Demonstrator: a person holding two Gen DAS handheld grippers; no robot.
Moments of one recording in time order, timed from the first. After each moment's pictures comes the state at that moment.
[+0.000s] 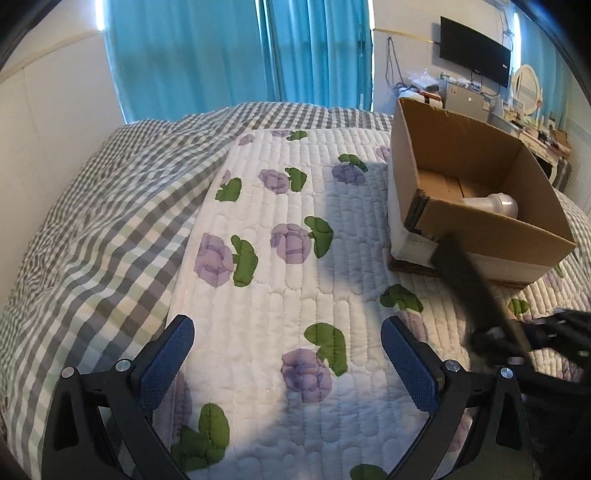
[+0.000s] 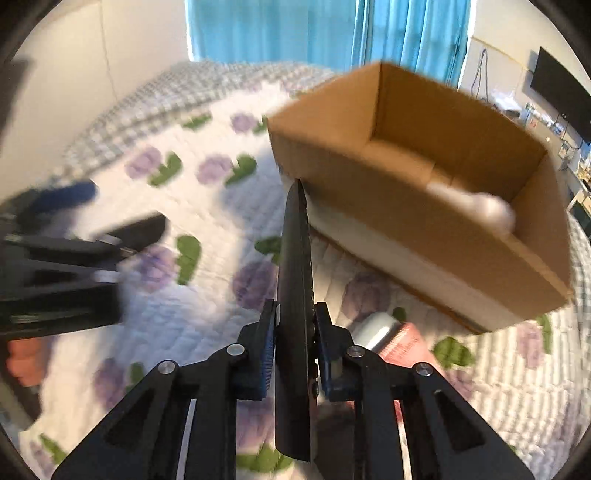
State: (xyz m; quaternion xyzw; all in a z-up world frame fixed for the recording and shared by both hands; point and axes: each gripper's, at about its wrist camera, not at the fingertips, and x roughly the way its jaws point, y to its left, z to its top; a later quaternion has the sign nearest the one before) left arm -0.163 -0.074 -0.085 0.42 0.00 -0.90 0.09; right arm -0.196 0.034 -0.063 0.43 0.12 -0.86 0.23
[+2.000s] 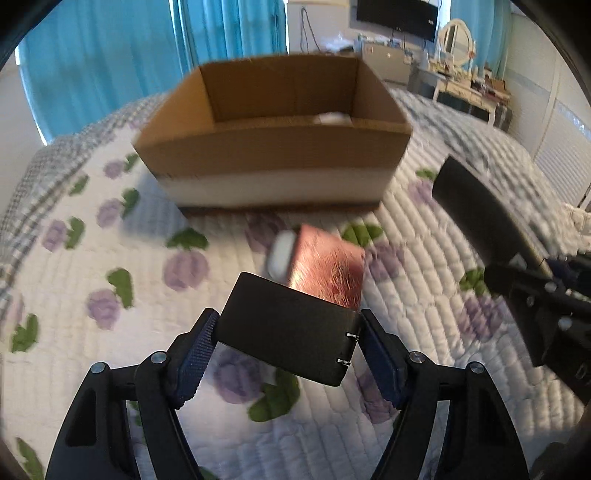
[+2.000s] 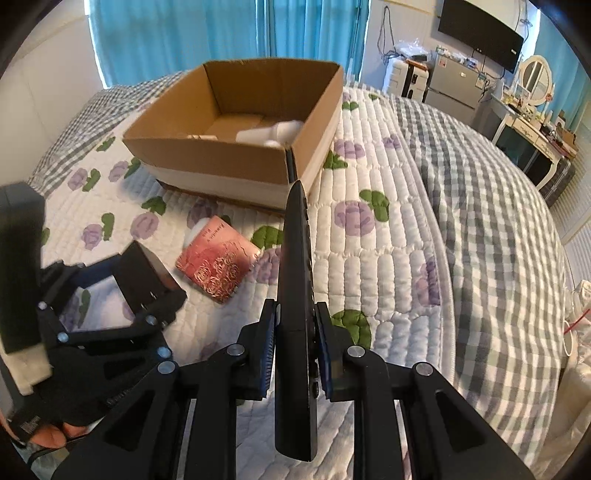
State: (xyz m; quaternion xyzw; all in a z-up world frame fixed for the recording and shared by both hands) left arm -0.120 0.099 -0.095 0.45 -0.03 -0.89 -0.03; right arm -0.144 0.190 -0.030 0.48 0.06 -0.87 0.09
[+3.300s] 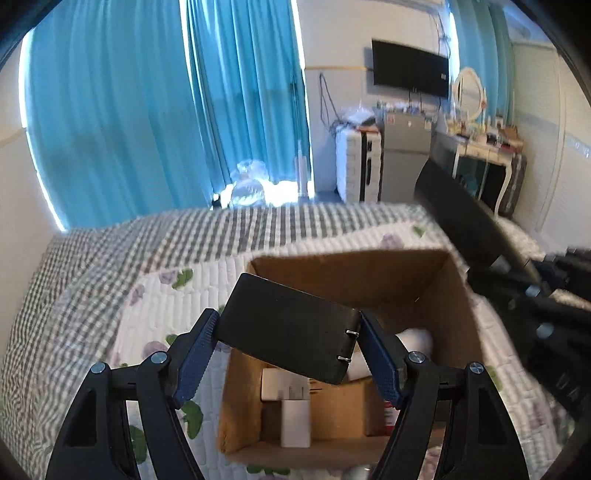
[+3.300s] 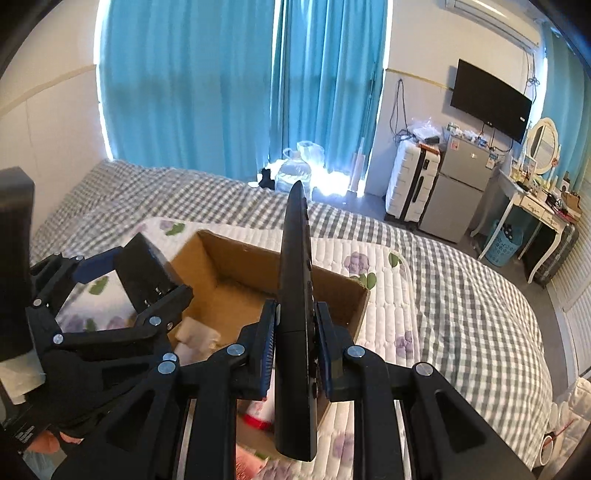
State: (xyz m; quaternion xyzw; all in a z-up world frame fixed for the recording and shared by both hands) left arm -0.312 0.039 -0.009 0.34 -0.05 -0.94 0.00; right arm -0.318 0.133 0.079 0.36 0.08 -0.92 0.12
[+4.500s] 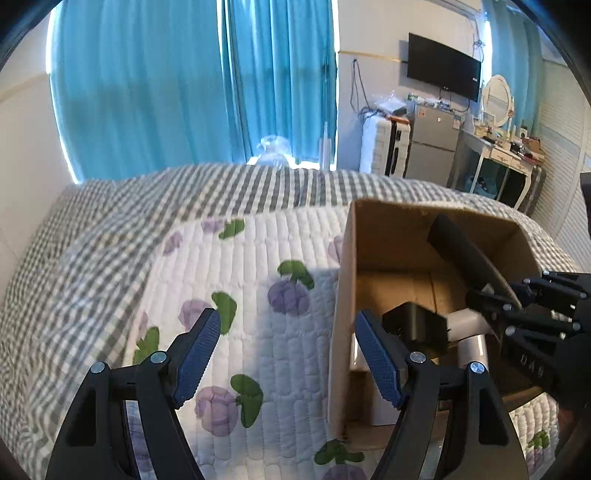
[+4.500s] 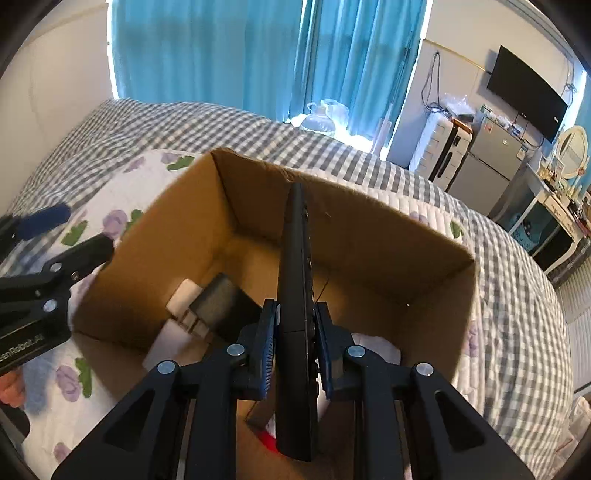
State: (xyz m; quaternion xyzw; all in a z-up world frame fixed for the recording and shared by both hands) left arm -0.304 -0.052 -0.049 0.37 -0.01 -0.93 0.02; right arm -0.359 0.080 -0.013 0.42 0.12 -0.89 0.14
